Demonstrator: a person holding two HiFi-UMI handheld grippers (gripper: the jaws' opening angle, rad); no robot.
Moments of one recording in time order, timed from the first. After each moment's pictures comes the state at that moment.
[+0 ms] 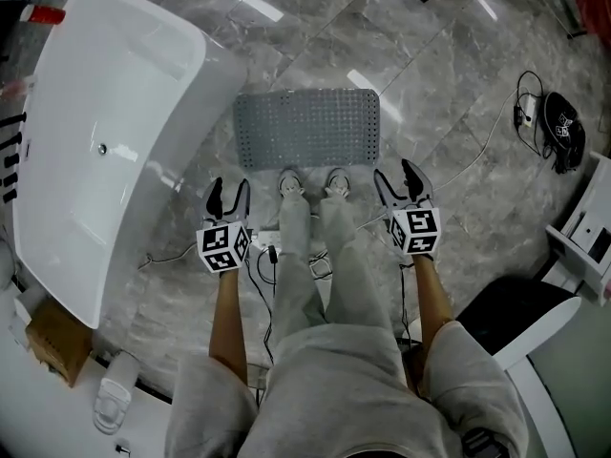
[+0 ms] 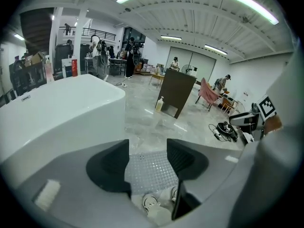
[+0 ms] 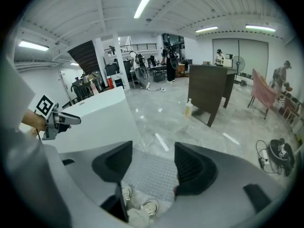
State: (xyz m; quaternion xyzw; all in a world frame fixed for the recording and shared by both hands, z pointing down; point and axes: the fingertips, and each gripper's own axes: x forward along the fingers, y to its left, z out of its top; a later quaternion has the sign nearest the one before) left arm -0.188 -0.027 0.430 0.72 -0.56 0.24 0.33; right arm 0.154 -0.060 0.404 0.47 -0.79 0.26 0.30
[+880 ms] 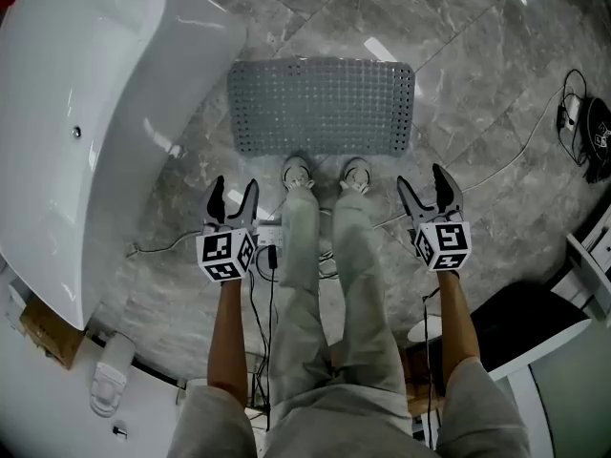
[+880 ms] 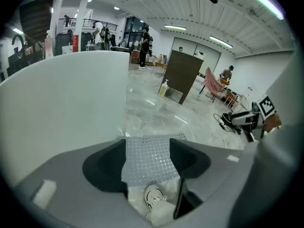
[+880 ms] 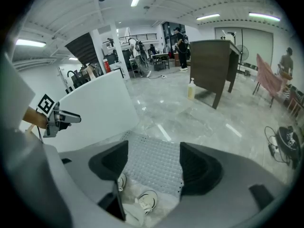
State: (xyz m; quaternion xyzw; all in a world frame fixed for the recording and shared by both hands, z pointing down) left arm -0.186 0.000 0.602 0.70 -0.55 0.26 0.36; right arm 0.166 -0.038 0.578 0.45 -0.78 0.29 0.33
